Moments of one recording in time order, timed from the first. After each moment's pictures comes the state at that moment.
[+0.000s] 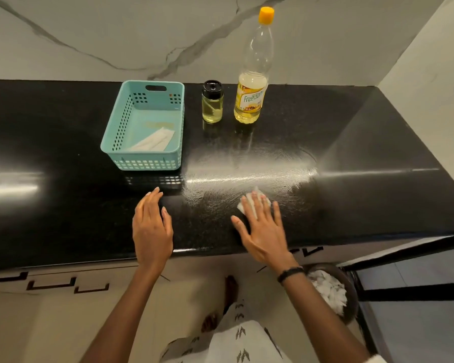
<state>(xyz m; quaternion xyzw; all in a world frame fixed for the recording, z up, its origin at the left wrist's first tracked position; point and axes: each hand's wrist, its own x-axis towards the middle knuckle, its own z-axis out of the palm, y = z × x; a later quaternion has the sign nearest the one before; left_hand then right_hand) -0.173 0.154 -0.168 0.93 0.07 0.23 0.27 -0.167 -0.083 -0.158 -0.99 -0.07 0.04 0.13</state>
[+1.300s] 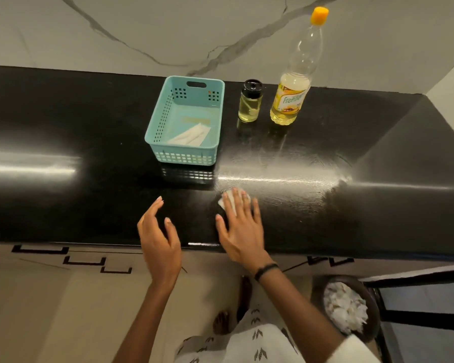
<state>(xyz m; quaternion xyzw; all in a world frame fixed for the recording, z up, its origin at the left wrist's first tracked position) -0.220 0.179 -0.153 0.85 0.18 0.29 0.41 -0.166 0.025 -0.158 -0.98 -0.13 0.03 0.17</state>
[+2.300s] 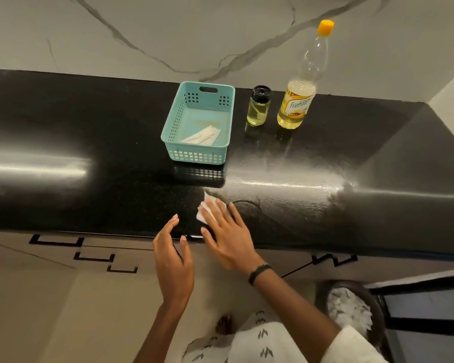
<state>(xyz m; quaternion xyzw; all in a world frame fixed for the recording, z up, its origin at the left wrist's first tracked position) -0.275 0.166 -0.147 0.83 0.19 0.23 0.46 -0.192 0.053 -0.161 -0.95 -0.29 0.03 0.14</state>
